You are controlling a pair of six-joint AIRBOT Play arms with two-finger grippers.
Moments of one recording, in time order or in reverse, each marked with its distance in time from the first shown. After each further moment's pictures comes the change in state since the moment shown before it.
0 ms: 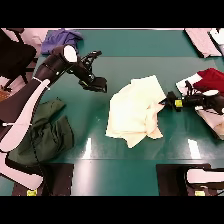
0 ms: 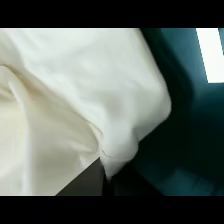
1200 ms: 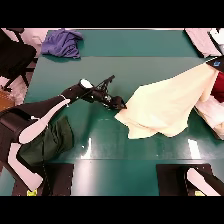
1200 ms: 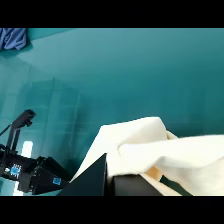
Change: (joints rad) left arm -0.079 -0.144 -0.355 -0.700 0.317 0.466; right arm -0.162 0.513 0.432 -0.193 0.288 0.127
